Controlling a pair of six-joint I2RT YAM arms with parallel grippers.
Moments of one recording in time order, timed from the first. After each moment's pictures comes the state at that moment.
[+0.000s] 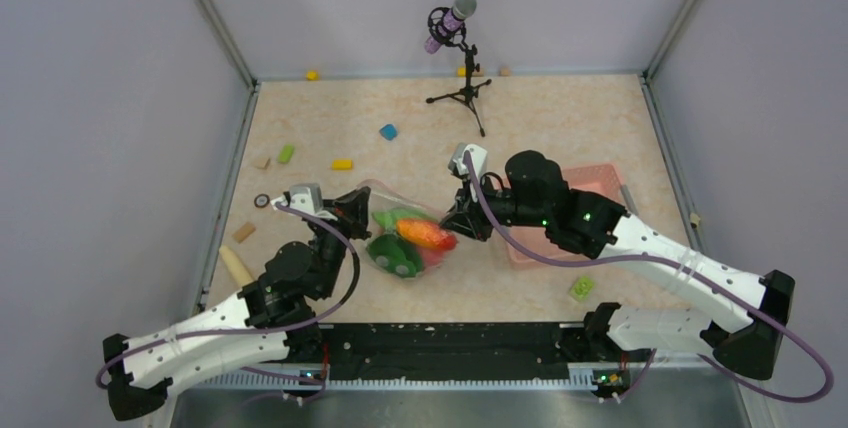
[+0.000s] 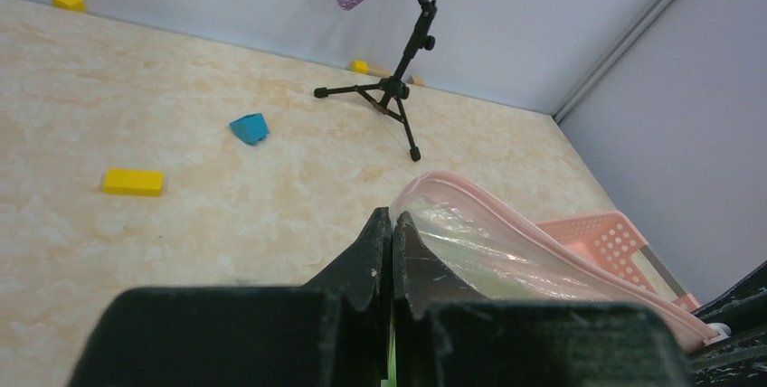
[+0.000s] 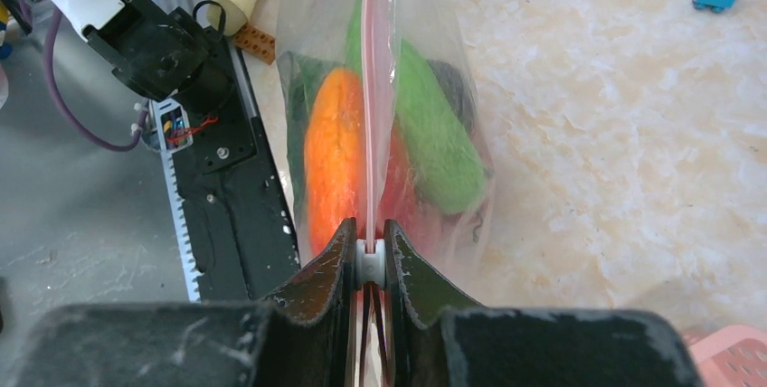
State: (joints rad) left arm -1.09 0.48 0.47 0.19 -0.86 -0.31; right arm 0.95 1.10 1.07 -0.39 -0.30 0.04
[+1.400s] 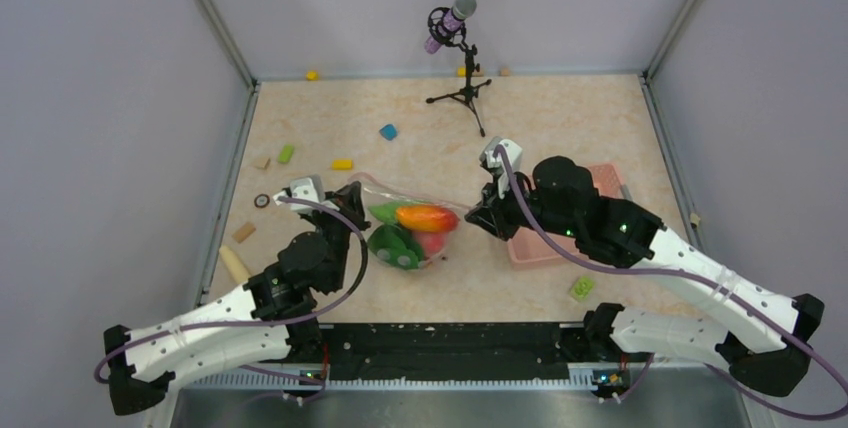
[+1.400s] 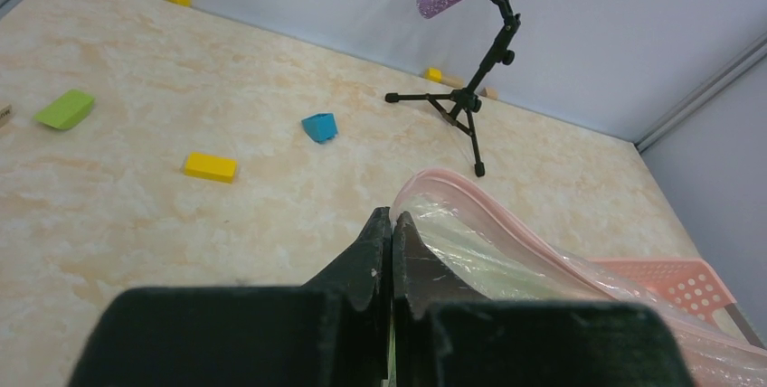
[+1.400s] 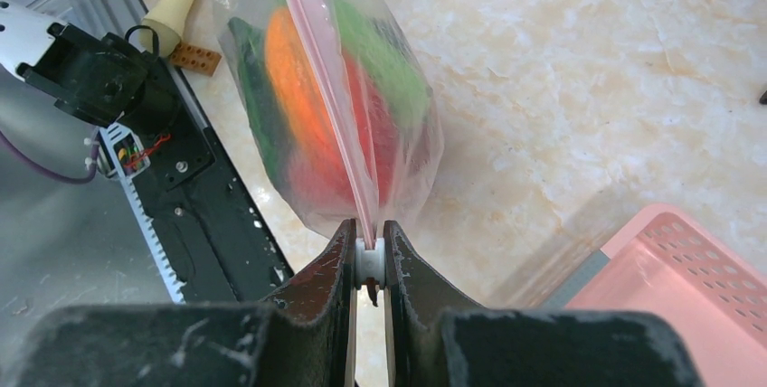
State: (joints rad) left arm -1.09 0.59 0.54 0.13 -1.06 -0.34; right arm 0.95 0.97 1.09 -0.55 -0.08 0.12
